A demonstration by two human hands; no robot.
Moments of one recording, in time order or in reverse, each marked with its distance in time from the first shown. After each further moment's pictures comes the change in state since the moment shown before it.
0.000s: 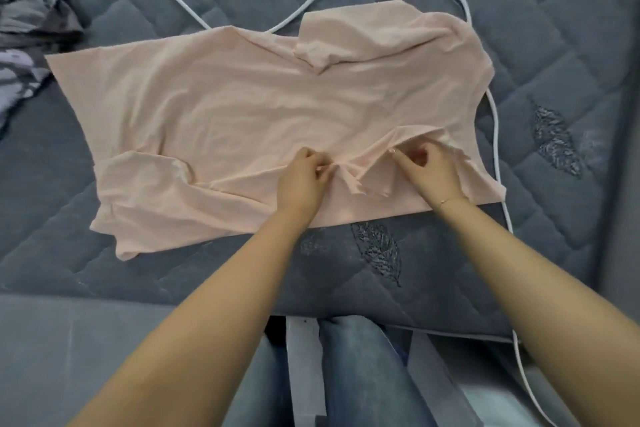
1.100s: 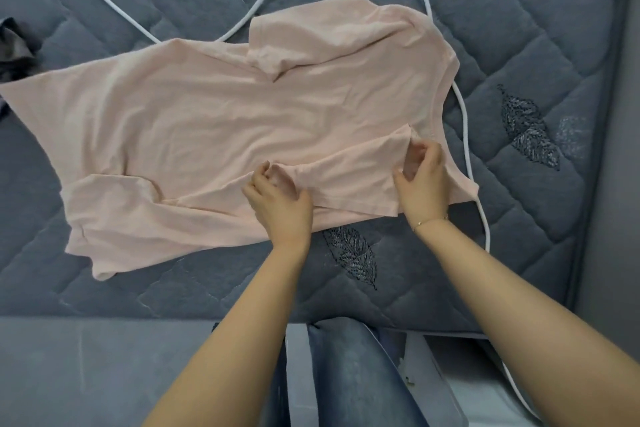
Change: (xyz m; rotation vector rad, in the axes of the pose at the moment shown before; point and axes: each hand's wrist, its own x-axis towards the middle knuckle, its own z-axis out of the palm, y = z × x) left_hand -0.026 0.047 0.032 -0.249 0.379 -0.379; right_hand 0.000 0.038 -0.010 0.054 0.306 -0.135
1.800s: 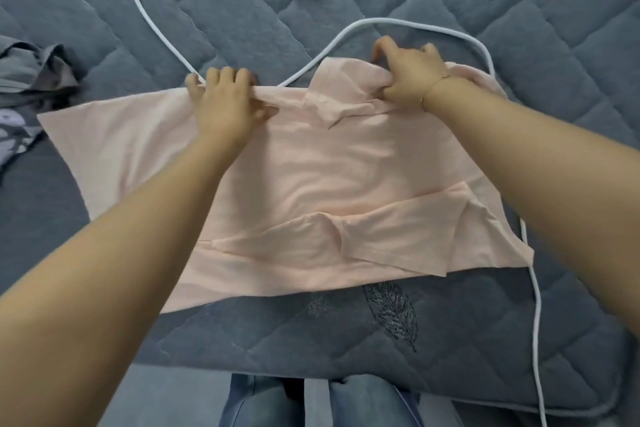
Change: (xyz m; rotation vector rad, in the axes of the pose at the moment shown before) left_hand 0.262 0.050 -0.075 0.870 0.025 0.617; right_hand 0.203 -0.176 0.055 -0.725 -0.397 -0.508
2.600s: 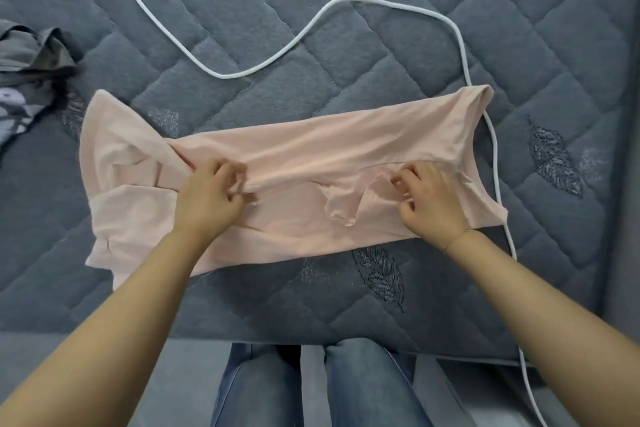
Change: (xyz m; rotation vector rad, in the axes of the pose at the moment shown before) left_hand -0.174 -0.029 0.005 -0.361 -0.182 0.036; right_hand -0.230 -0.006 0.094 0.247 0.111 0.010
